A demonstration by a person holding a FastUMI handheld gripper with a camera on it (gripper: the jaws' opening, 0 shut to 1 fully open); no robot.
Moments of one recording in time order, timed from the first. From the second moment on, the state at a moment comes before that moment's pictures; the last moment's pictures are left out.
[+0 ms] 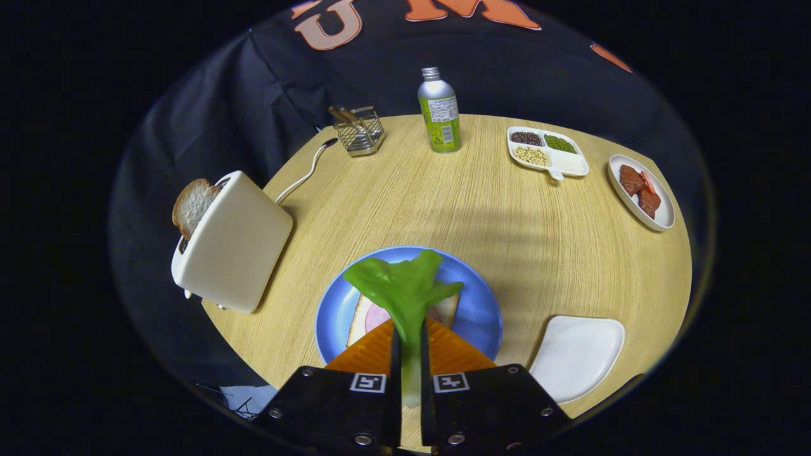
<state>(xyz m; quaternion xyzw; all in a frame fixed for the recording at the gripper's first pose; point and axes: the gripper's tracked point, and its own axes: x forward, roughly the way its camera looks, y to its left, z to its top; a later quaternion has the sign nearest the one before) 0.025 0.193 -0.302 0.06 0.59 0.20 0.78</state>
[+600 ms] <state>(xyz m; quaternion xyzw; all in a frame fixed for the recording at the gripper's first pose) 0.026 0.216 -0.308 0.03 0.57 0.22 0.79</state>
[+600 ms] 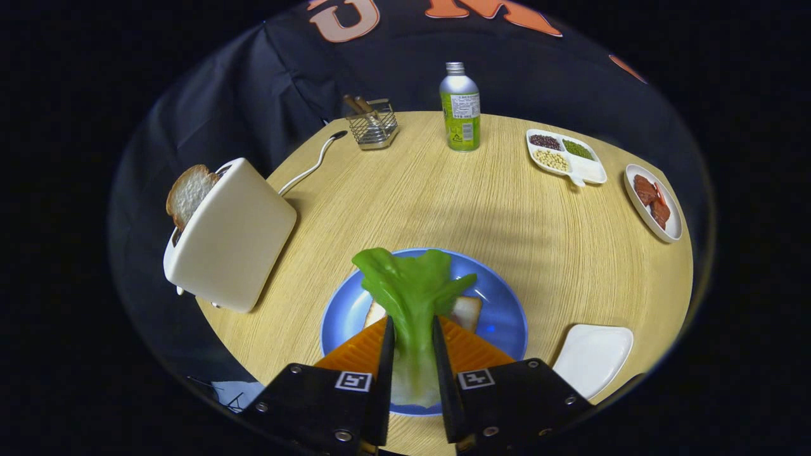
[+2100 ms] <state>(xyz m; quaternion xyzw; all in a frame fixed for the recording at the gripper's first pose) 0.052 0.388 -0.135 0.05 0.54 0.29 0.79</state>
